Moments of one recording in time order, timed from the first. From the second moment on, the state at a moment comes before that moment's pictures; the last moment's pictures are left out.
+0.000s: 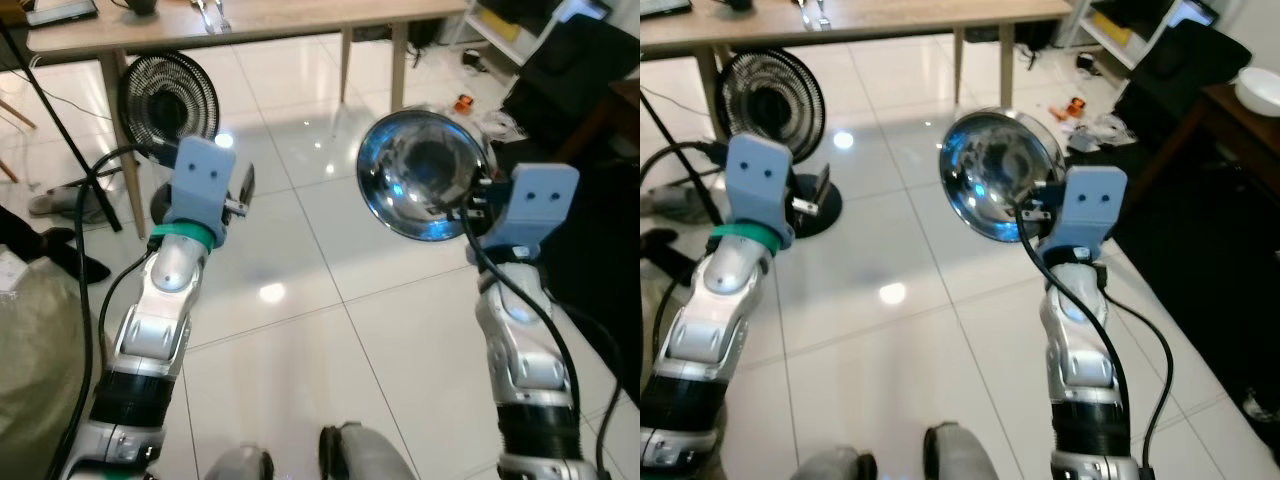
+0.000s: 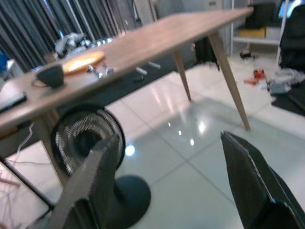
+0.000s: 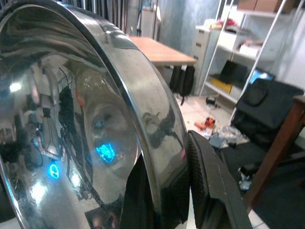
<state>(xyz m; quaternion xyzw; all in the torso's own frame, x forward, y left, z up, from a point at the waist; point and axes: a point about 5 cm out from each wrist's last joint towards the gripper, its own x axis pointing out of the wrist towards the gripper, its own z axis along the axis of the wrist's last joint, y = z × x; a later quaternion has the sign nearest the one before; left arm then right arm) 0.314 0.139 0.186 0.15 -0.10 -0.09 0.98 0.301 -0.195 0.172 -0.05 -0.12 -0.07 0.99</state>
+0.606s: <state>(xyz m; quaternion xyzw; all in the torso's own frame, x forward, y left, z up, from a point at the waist) 0.310 0.129 0.190 0.15 -0.13 -0.13 0.97 0.292 -0.198 0.169 -0.07 -0.12 -0.04 0.99</state>
